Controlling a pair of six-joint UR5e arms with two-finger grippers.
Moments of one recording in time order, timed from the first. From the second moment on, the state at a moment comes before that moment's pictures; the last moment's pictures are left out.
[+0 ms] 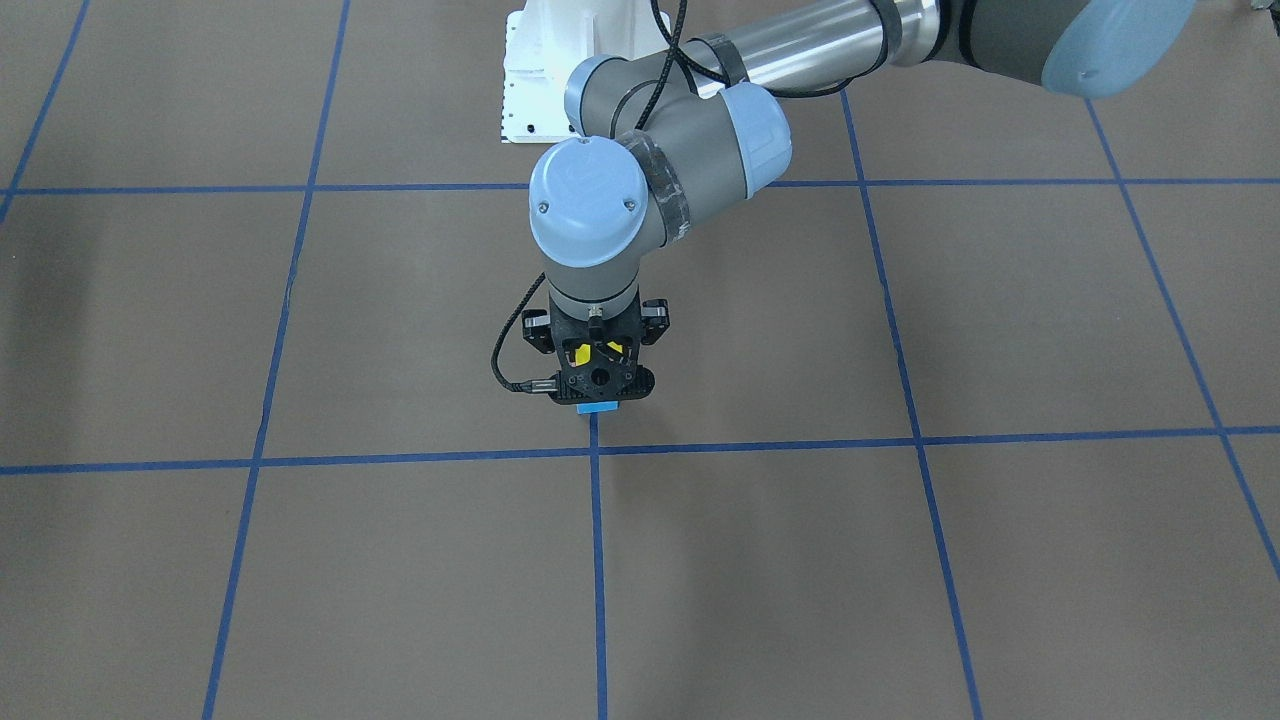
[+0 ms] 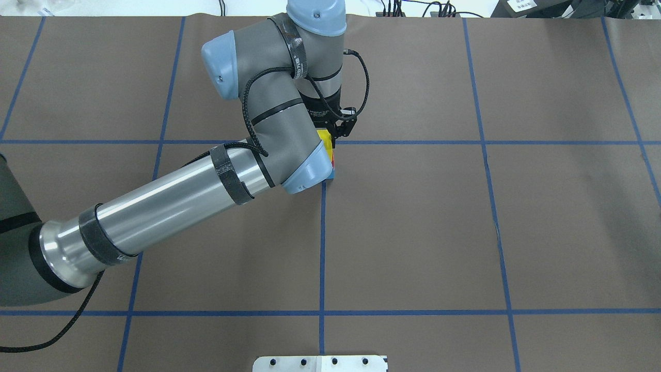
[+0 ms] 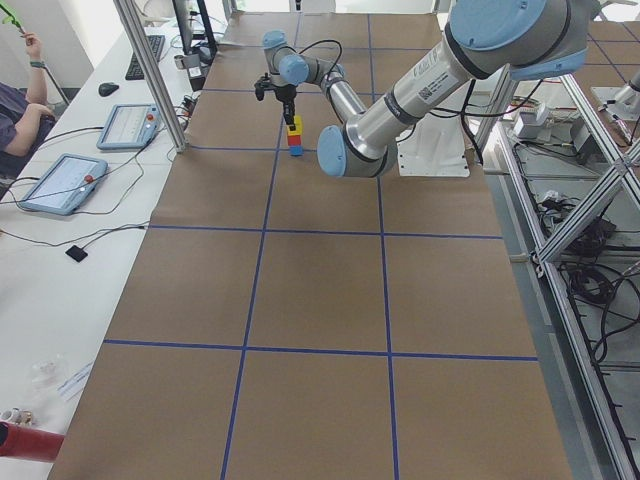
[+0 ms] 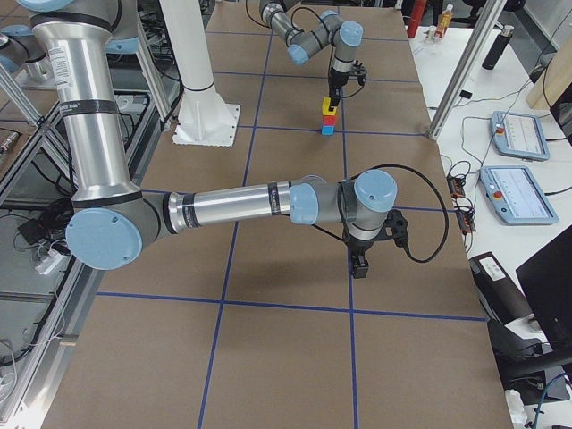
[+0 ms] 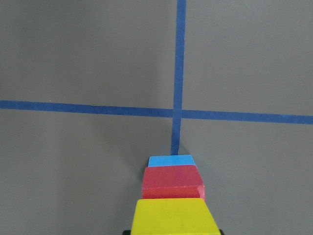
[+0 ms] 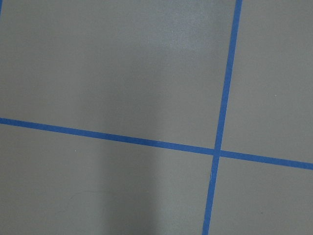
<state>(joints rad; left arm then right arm) -0.68 -2.67 -1.22 -1.43 -2.12 -1.08 1.52 -1.42 1.60 -1.66 2.39 -0.03</state>
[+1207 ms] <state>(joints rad) -0.77 -2.57 -1.49 -1.31 -2.13 -0.96 1.52 -1.42 1.60 -1.66 2.39 -0.03</state>
